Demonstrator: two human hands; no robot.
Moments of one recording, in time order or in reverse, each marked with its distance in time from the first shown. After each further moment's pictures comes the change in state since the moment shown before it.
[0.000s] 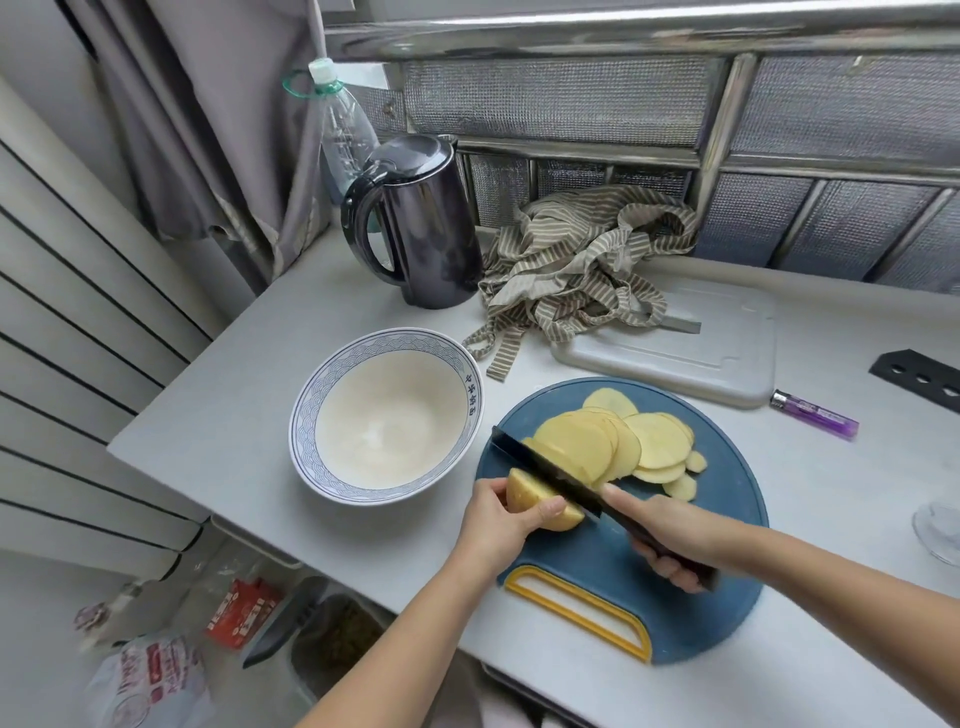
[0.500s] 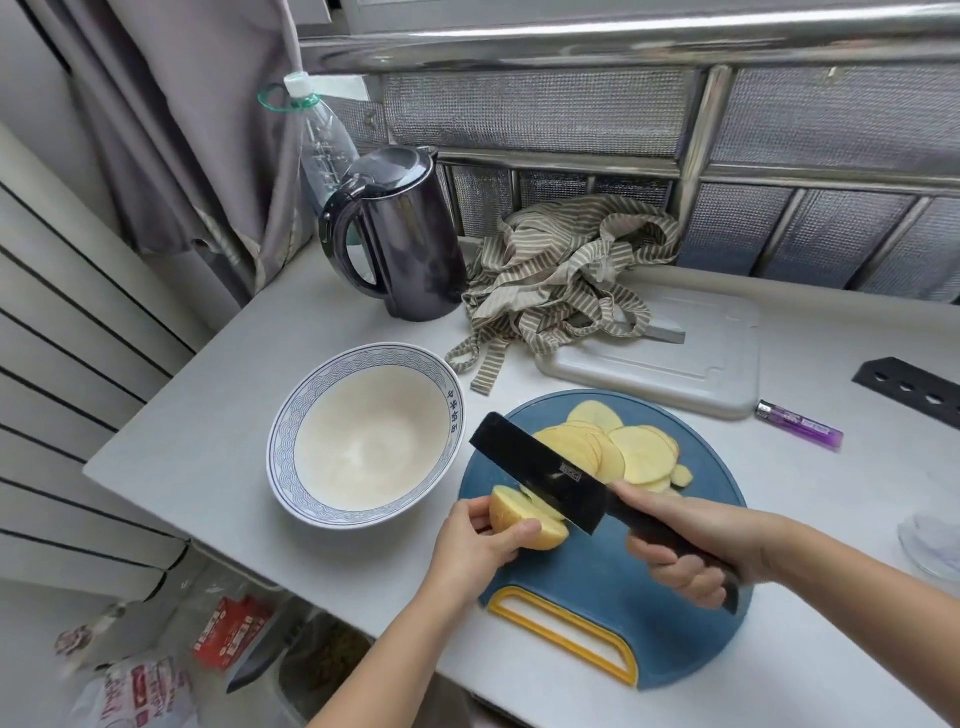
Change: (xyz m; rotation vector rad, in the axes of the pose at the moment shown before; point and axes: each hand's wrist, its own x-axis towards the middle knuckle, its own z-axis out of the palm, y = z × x) left_hand -0.001 -0.006 -0.005 -0.150 -0.025 -0.018; right_hand -0.015 -0.002 -0.033 0.338 -0.423 0.013
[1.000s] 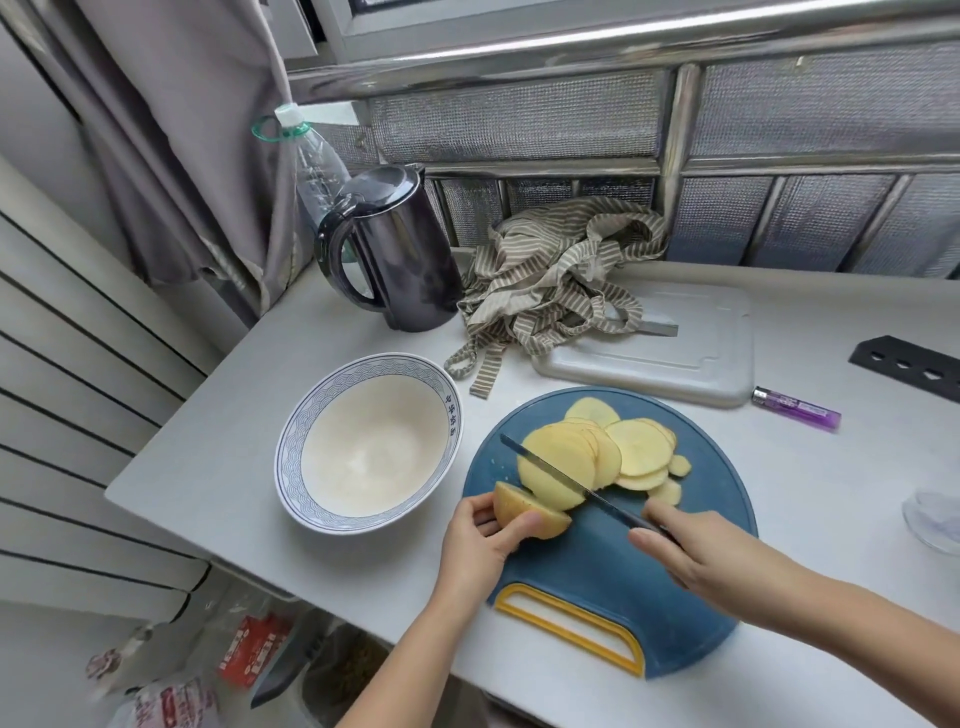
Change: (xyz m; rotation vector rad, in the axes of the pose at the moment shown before) left_hand -0.003 -0.001 0.008 0.006 0.065 0.093; right_hand -0.015 0.038 0.024 -0.880 0.663 -0.386
